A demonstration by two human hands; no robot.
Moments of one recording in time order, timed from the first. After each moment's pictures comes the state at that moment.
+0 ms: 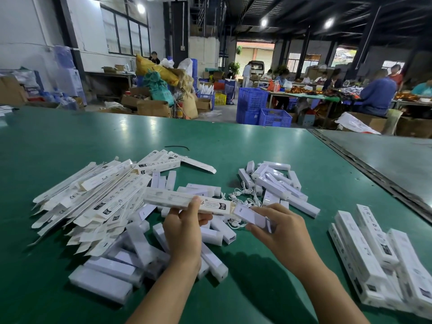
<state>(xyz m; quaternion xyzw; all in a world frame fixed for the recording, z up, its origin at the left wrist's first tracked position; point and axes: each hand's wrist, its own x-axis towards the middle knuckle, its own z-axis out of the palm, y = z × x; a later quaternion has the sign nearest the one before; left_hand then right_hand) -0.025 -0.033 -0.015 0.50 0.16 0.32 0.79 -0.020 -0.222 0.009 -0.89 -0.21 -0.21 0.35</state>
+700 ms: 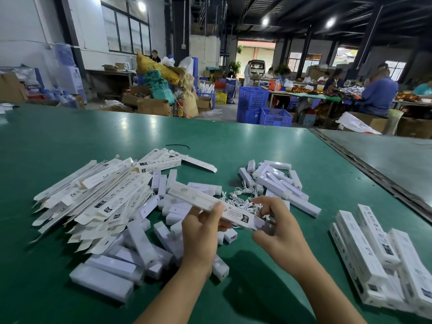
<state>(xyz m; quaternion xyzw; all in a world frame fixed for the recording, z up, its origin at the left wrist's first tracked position) -0.031 -0.053 -0.018 0.54 0.07 0.24 0.80 -0.028 -0.215 0.010 -0.84 -0.22 -0.11 0.49</state>
